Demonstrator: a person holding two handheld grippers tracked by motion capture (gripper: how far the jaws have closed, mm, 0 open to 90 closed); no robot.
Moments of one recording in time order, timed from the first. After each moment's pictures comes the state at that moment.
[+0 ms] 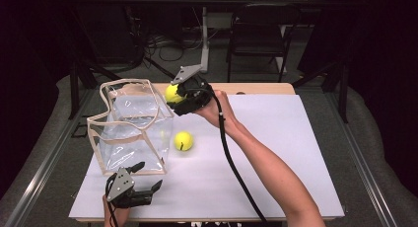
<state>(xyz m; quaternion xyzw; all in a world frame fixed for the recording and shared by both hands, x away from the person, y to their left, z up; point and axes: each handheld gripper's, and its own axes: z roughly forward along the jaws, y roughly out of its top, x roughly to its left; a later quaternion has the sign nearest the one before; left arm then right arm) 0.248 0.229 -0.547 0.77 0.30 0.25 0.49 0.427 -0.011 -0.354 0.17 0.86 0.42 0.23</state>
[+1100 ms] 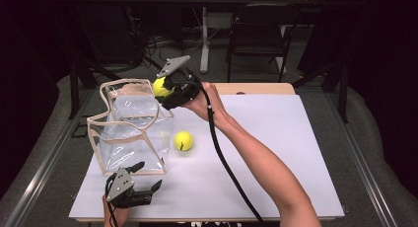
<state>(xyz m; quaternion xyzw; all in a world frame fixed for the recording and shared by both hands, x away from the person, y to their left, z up) 0.248 0.230 -0.546 0.77 0.30 0.25 0.50 0.429 0.016 -0.333 0.15 0.86 0.42 0.24</state>
